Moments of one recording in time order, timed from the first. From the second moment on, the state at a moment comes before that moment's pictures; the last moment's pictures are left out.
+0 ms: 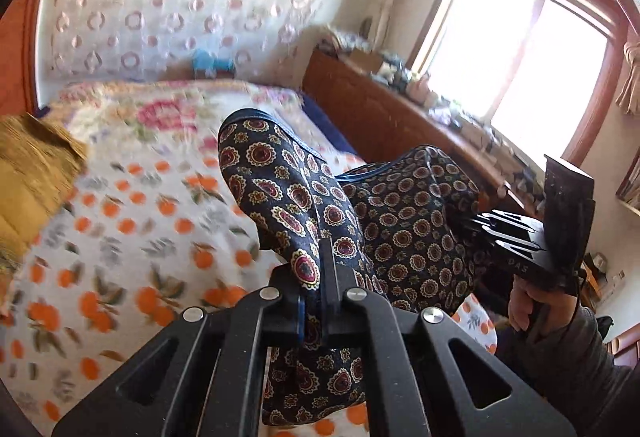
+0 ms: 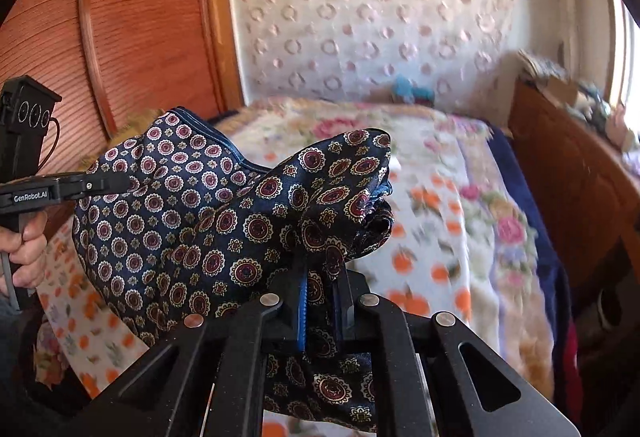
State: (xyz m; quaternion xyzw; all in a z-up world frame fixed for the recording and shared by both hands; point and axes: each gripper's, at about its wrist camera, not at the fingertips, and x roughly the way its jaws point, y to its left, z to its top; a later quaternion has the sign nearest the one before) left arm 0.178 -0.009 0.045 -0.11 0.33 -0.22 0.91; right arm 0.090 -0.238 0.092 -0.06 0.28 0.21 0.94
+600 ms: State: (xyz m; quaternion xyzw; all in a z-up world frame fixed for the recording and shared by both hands) left arm 0.150 0.205 0.087 -0.13 0.23 -0.05 0.96; right arm 0.231 -0.040 0.156 -0.16 0.20 0.37 0.89
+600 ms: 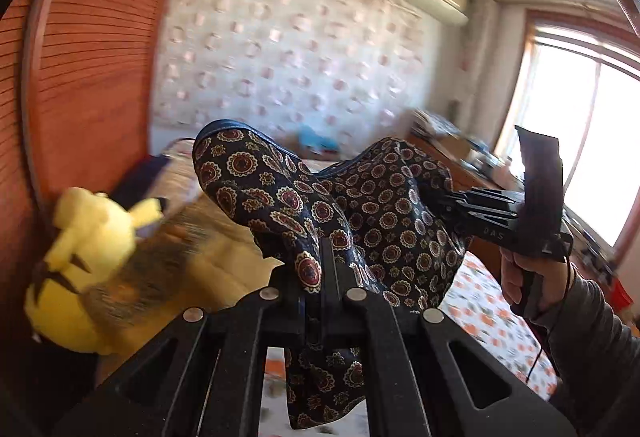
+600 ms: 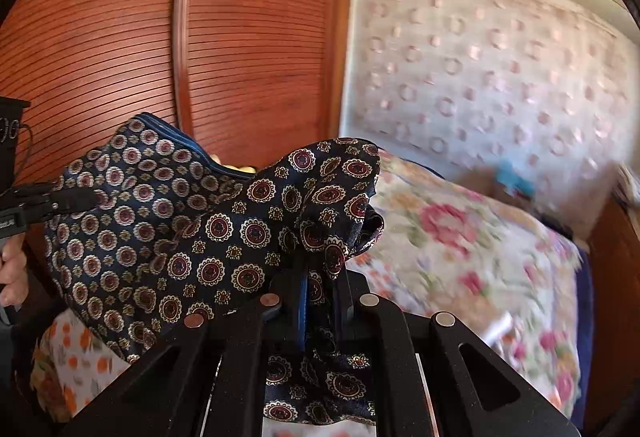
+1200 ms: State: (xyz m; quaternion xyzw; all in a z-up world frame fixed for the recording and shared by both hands) left arm 0.168 0.291 -0.031 -0.19 0.28 0.09 0.94; right arm 0.418 0.085 0.062 -0.21 0.26 0.41 0.85
